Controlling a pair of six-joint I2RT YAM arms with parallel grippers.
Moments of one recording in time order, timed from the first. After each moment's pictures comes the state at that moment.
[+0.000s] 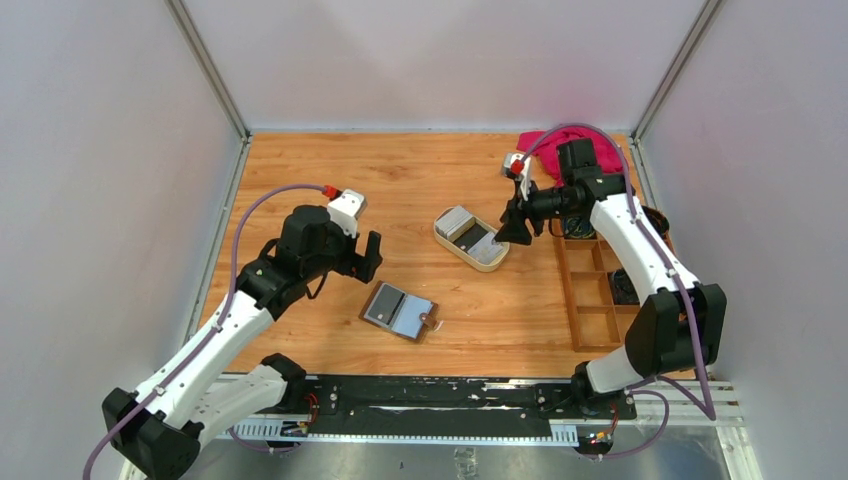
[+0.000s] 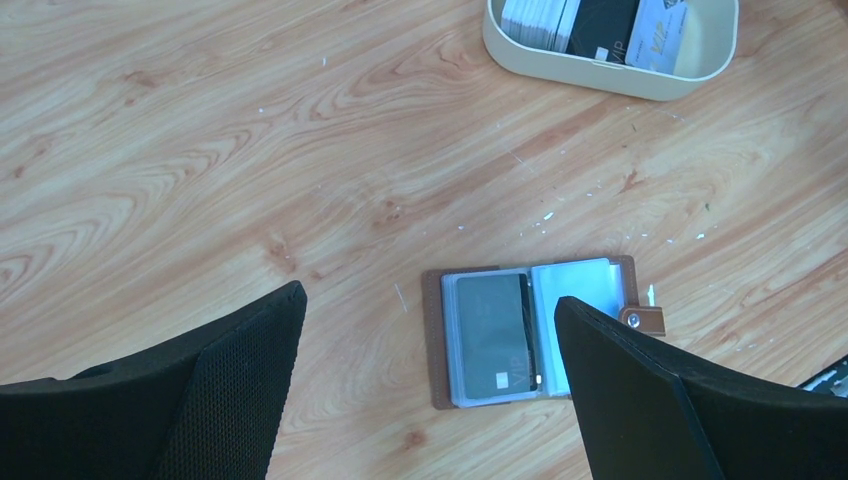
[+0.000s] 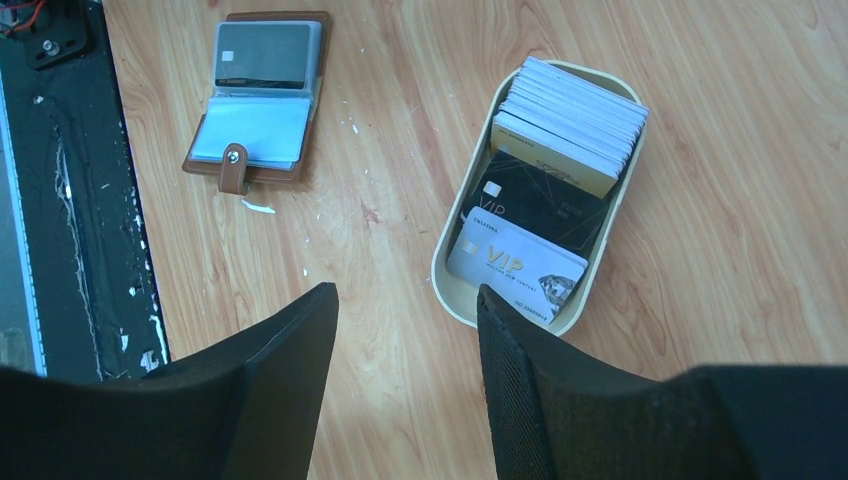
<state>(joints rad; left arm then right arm) -0.52 0.90 0.84 -0.49 0.01 -0.05 0.20 1.46 1.31 -0.85 -0.91 -0.75</state>
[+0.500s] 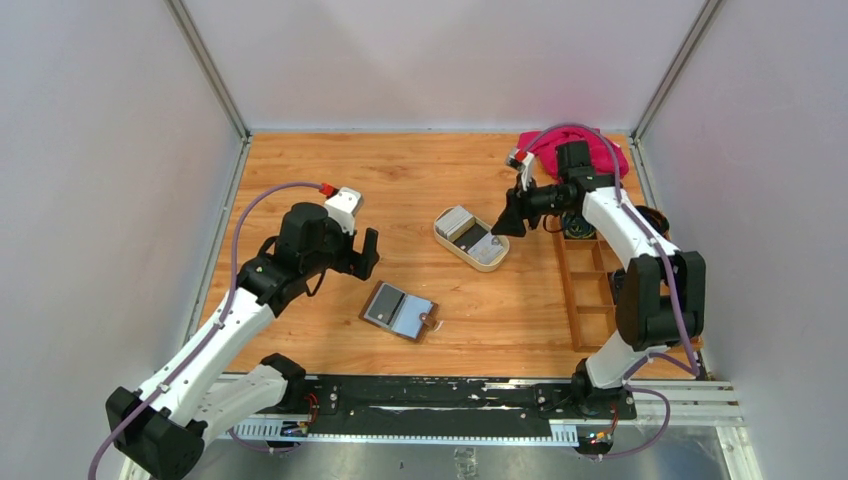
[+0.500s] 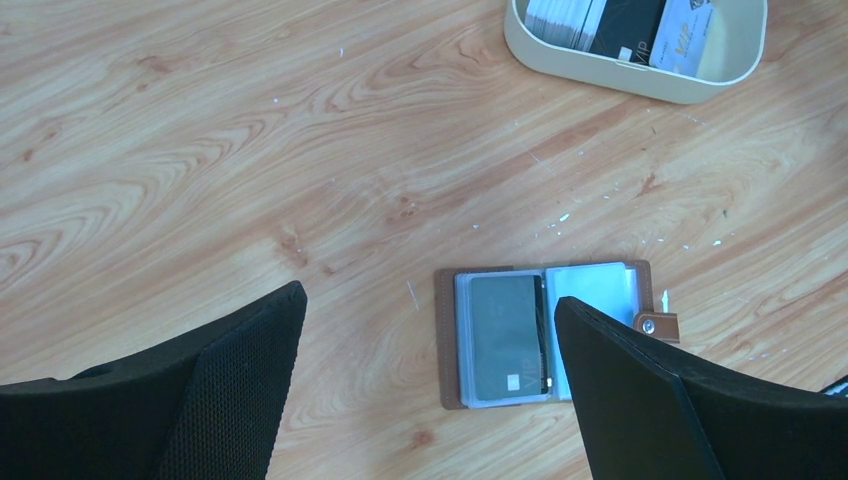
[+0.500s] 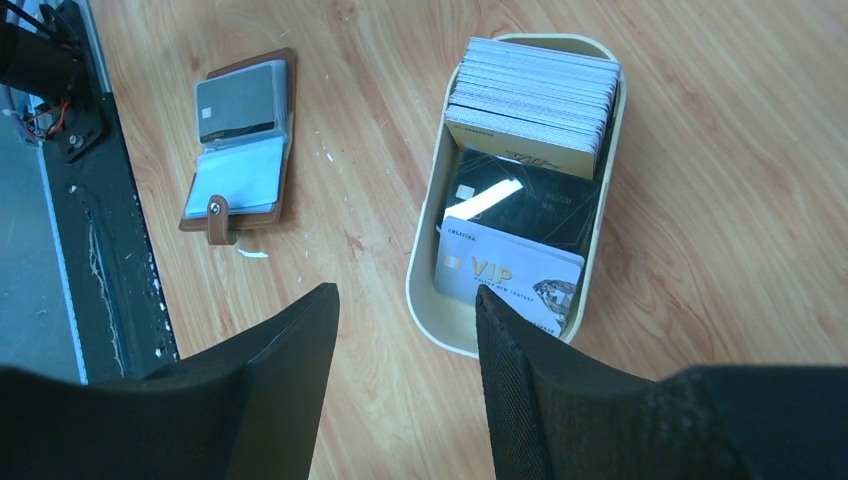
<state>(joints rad) -0.48 0.92 0.84 -0.49 0.02 -0.05 0.14 1.59 1.27 -0.66 -0.95 -0.51</state>
